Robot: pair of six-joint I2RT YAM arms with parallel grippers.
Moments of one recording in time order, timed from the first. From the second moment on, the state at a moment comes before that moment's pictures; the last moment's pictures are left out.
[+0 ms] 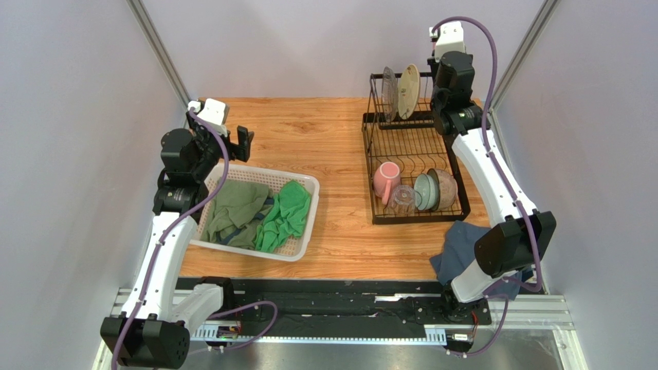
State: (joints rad) left arm -0.05 0.97 1.00 -0.11 0.25 0.15; right arm 0.25 1.61 1.70 -0.14 0.57 -0.33
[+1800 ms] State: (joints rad) left arm -0.43 0.99 0.98 -0.15 0.84 0.42; right arm 0.64 1.20 1.36 -0.60 -0.43 -0.29
